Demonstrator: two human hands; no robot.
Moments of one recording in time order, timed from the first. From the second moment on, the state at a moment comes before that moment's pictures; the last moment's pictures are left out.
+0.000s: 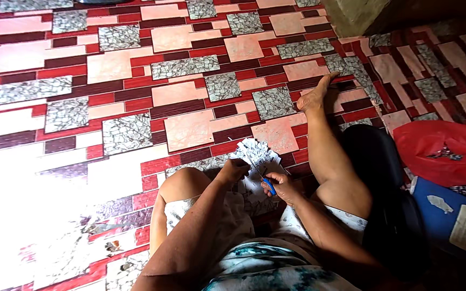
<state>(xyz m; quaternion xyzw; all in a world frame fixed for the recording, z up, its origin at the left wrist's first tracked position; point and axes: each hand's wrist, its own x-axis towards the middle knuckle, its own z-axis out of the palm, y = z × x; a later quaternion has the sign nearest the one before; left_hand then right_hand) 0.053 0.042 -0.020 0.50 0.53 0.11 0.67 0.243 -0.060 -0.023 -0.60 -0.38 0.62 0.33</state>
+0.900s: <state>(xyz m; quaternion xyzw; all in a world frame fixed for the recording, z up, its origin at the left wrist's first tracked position) 0.054 0.041 -0.020 0.49 0.53 0.12 0.69 0.244 -0.061 -0.025 -0.59 -0.40 0.64 0.31</state>
